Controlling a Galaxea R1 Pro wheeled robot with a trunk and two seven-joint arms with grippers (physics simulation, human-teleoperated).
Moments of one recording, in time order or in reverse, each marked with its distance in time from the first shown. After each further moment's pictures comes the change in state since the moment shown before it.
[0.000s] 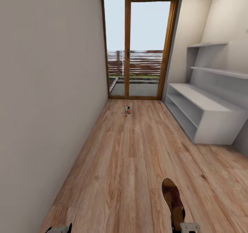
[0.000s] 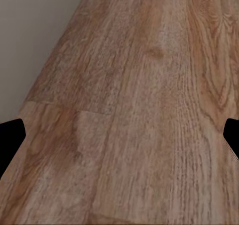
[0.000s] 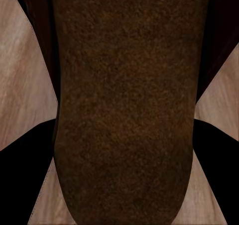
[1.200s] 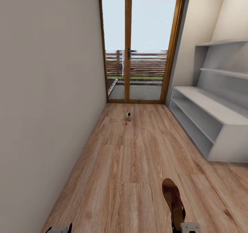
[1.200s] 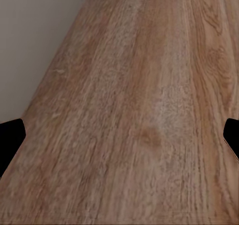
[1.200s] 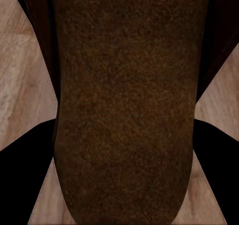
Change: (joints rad) left arm 0.000 -0.001 0.000 0.000 -0.001 0.000 0.000; right arm 0.000 -0.001 -0.001 -0.001 -0.002 0.000 0.000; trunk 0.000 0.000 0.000
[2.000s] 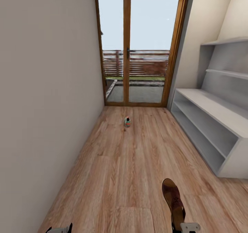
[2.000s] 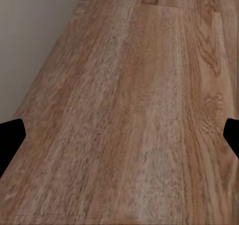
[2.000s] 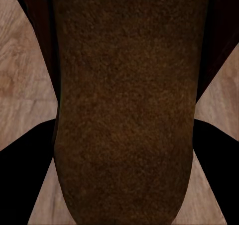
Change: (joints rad) left arm 0.000 -0.001 -0.001 0.000 0.000 -0.001 0.000; right arm 0.000 0.001 0.000 0.001 0.000 0.000 -0.001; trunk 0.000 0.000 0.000
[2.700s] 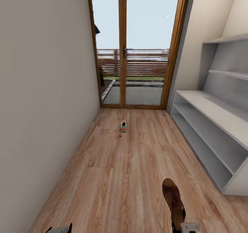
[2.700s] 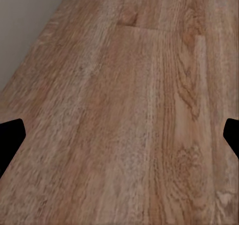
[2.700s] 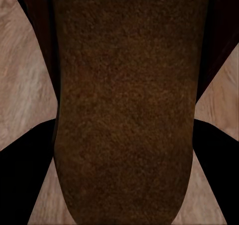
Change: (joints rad) left arm 0.000 0.001 0.001 0.000 0.001 0.000 0.000; right arm 0.000 0.000 -0.001 0.000 0.000 0.000 -0.001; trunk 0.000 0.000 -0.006
